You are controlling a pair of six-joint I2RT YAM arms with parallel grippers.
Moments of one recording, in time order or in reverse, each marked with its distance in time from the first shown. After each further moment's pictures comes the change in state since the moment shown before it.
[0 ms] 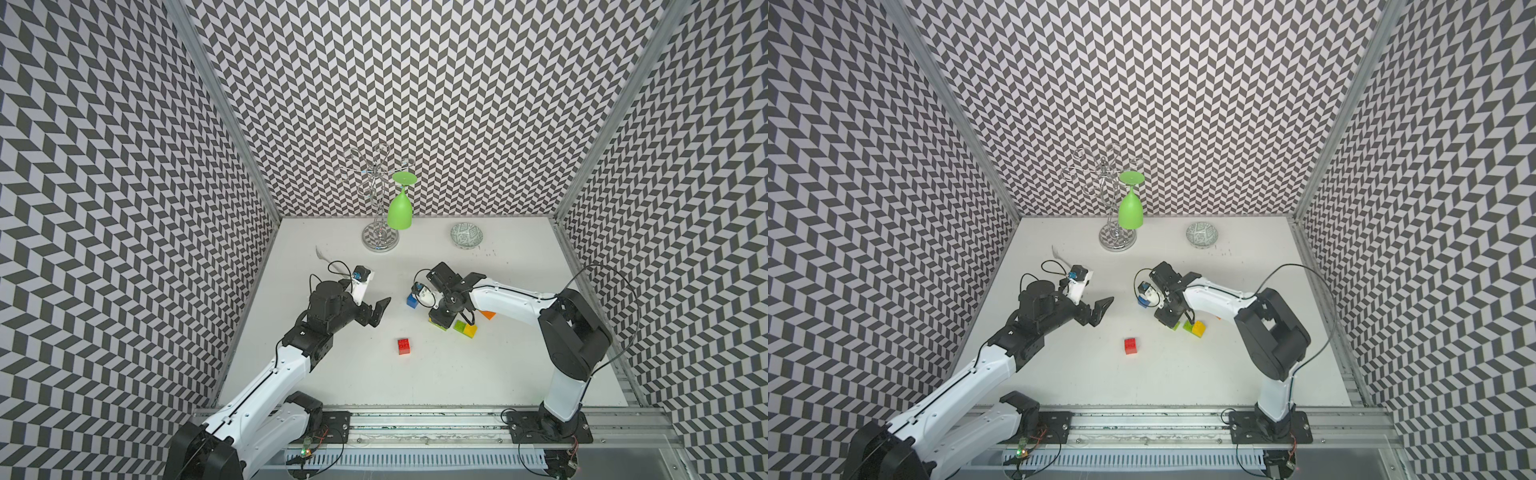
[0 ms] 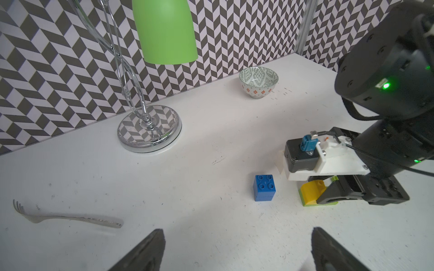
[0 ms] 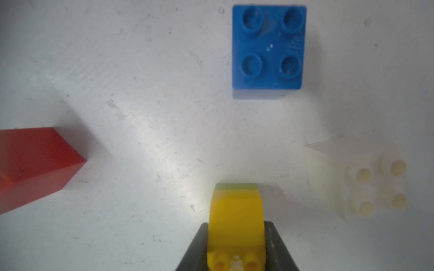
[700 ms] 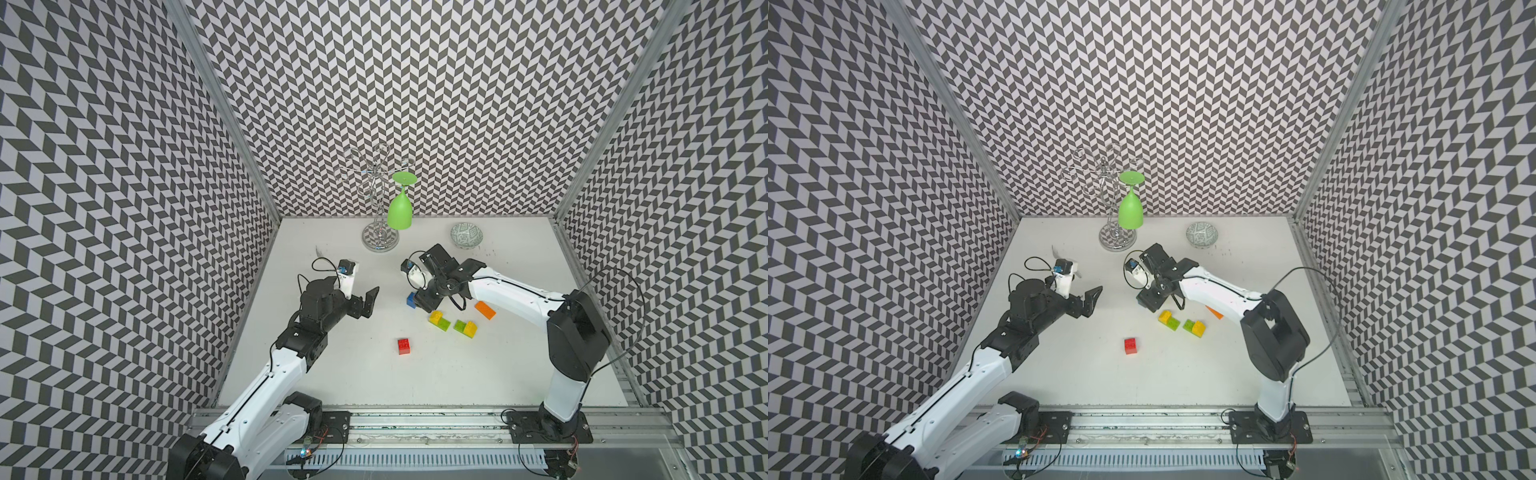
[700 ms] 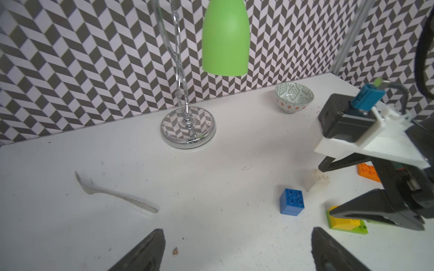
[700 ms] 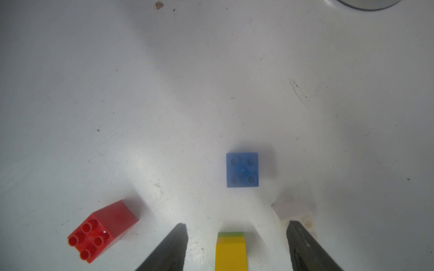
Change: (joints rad) left arm 0.100 -0.033 0.011 0.006 -0.085 -0.091; right arm 0.021 0.023 0.228 0.013 -0.022 0.052
